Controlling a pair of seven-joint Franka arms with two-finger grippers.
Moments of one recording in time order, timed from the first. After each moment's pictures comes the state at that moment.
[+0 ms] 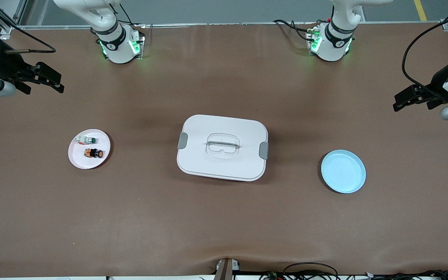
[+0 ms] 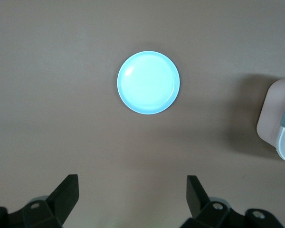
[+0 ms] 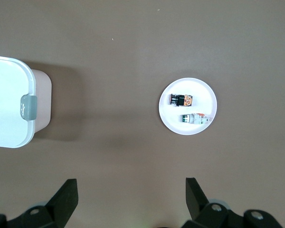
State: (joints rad) left arm -0.07 0.01 0.03 -1.61 -0.02 1.59 -0.10; right arm 0.09 -0.10 -0.01 -1.64 0.05 1.51 0.08
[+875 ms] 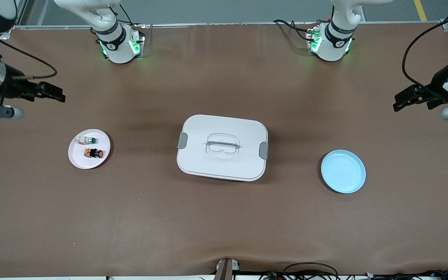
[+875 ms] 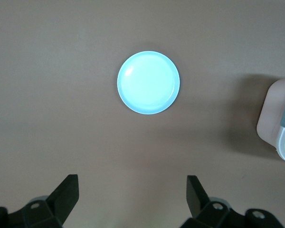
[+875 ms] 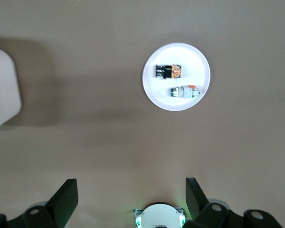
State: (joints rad) left arm -0.07 0.01 0.03 -1.61 -0.02 1.59 -0.10; right arm 0.03 0.05 -0.03 -1.64 0.05 1.44 0.08
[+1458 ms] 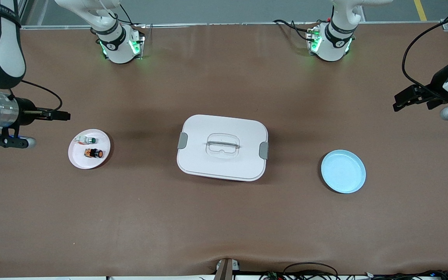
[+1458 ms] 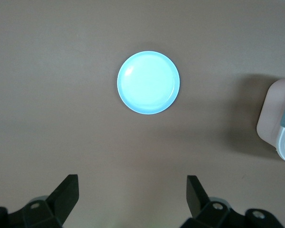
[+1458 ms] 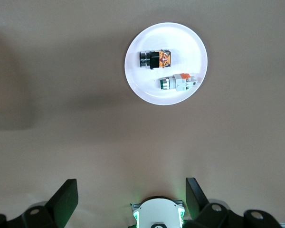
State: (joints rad) left arm -0.07 0.01 0.03 -1.61 -0.02 1.59 -0.10; right arm -0.02 0.19 -0.03 -1.63 0.05 1.44 0.08
